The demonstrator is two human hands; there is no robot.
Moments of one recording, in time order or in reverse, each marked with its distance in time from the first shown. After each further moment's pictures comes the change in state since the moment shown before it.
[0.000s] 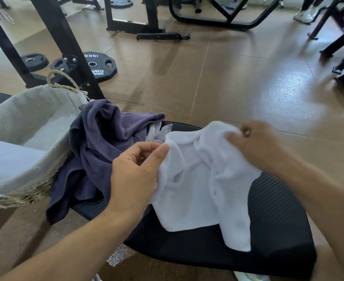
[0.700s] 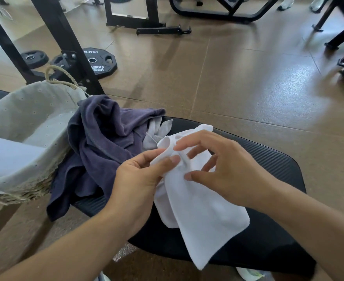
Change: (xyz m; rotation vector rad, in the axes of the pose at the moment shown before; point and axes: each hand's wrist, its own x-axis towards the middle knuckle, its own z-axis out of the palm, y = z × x) left_hand -0.011 -0.001 -0.005 -0.287 -0.218 -0.294; right_hand -0.049 -0.017 0.032 0.250 -0.335 -0.580
